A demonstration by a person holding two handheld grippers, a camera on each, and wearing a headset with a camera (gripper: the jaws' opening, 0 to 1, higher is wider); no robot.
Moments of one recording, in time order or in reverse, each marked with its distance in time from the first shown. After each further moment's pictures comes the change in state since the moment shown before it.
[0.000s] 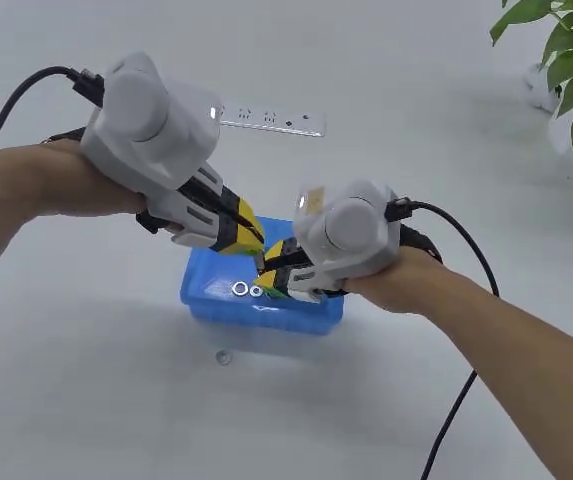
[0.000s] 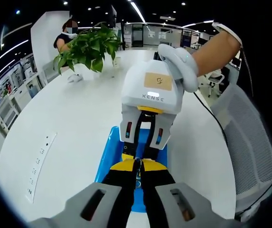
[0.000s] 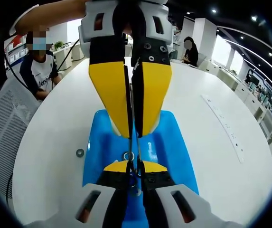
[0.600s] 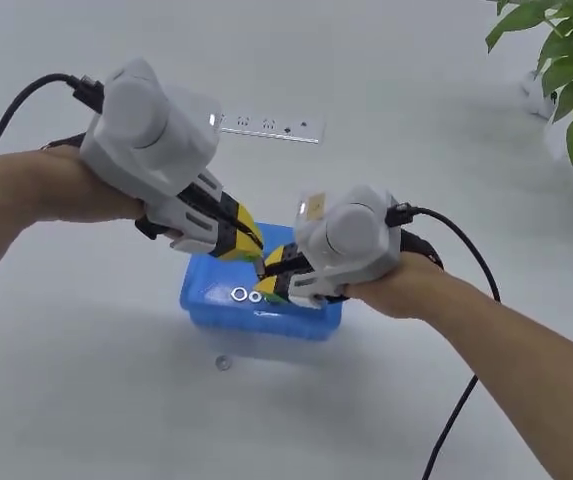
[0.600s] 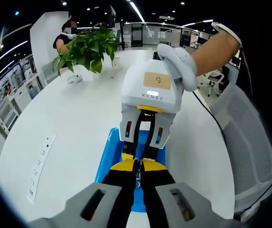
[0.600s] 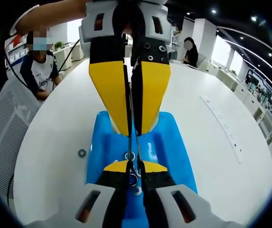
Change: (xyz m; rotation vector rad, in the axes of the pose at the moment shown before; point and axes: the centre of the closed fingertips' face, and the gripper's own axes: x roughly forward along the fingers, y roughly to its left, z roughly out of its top) left arm -0.003 -0.003 0.005 0.008 0.002 0.000; right arm -0.006 0.002 0.003 -0.002 -0.004 -0.004
